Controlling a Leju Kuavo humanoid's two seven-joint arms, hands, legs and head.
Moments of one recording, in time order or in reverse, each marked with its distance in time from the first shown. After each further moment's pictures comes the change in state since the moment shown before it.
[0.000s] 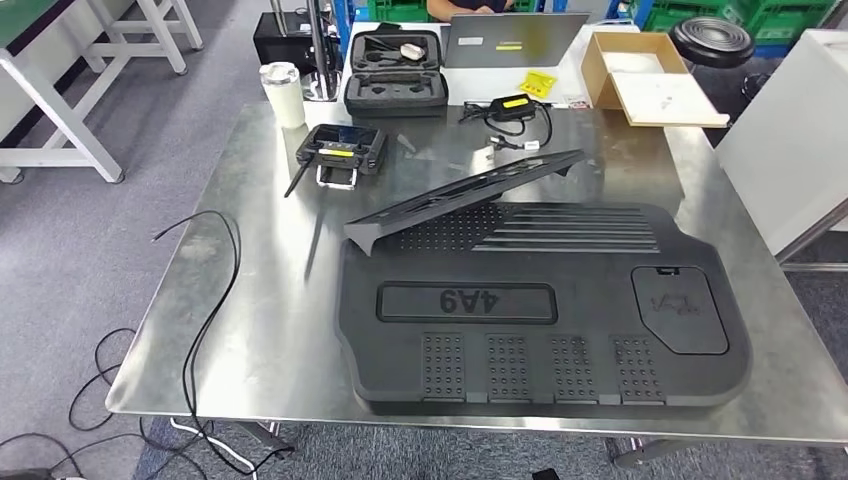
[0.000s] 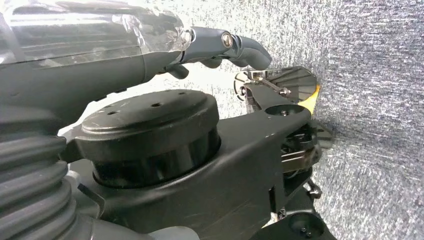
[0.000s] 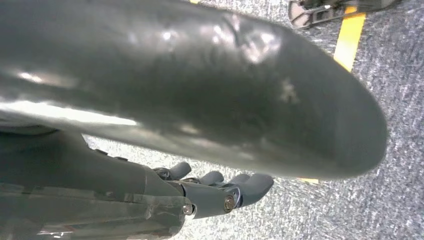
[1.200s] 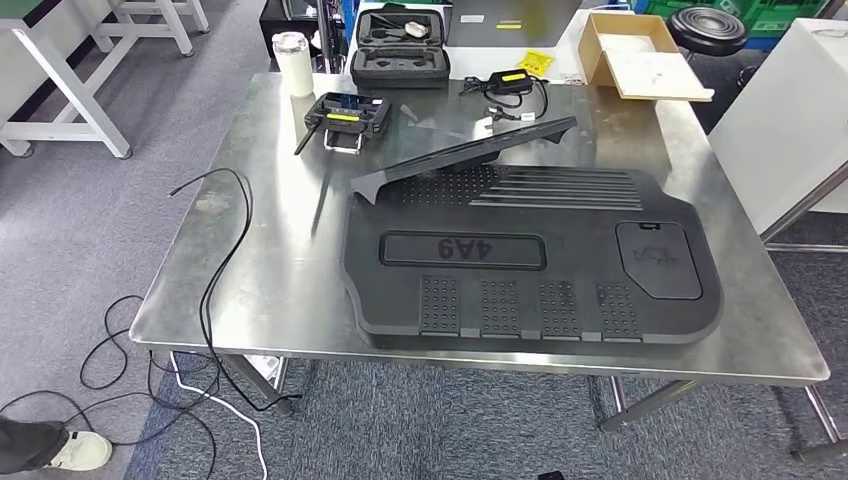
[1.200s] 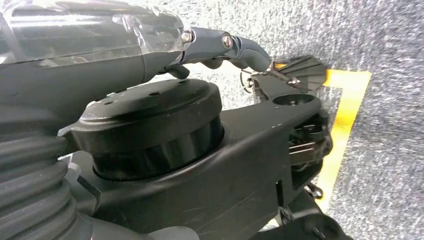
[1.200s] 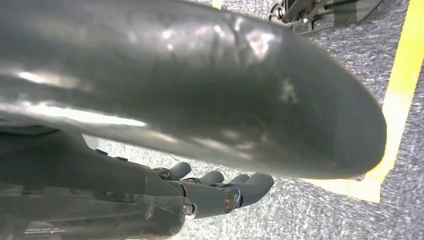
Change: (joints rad) left arm 0.002 0.000 0.000 -0.005 -0.001 -0.018 -0.004; right arm -0.001 0.001 -0.056 0.001 0.011 0.030 0.012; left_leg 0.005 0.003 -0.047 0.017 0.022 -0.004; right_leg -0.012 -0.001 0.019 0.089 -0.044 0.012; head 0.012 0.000
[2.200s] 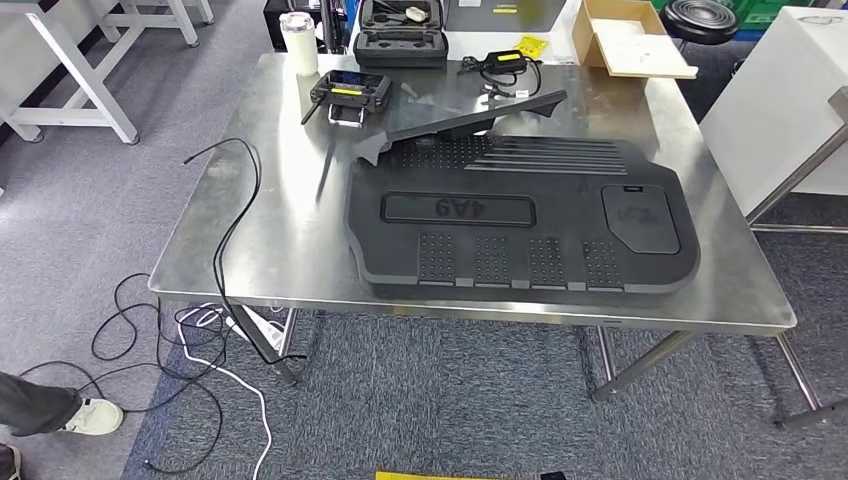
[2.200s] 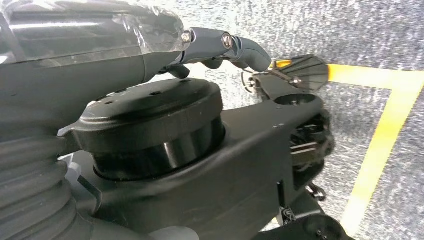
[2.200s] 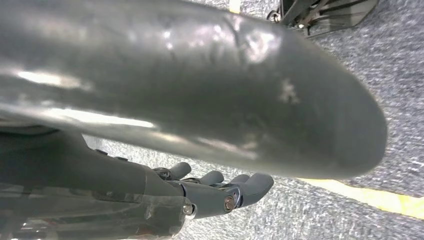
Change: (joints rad) left arm 0.003 0.000 0.000 0.000 0.002 0.000 0.001; right arm -0.002 0.004 -0.045 0.000 0.000 0.000 -0.003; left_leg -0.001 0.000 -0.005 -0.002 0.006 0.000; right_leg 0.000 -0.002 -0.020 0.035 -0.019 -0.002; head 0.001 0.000
